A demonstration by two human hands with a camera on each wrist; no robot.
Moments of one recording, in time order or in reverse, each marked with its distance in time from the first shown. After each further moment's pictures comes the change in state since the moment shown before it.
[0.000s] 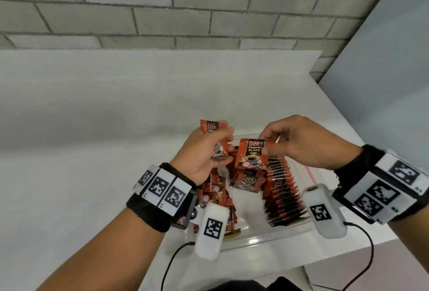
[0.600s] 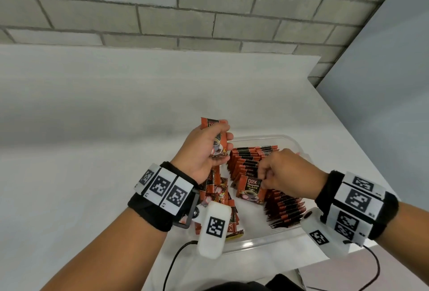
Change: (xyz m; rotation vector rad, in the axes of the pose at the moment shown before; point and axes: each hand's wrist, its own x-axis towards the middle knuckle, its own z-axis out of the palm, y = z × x) left_hand 0.002 0.005 -0.007 -0.040 0.092 -0.018; right_hand -0.002 0.013 0.051 -0.385 -0.152 0.034
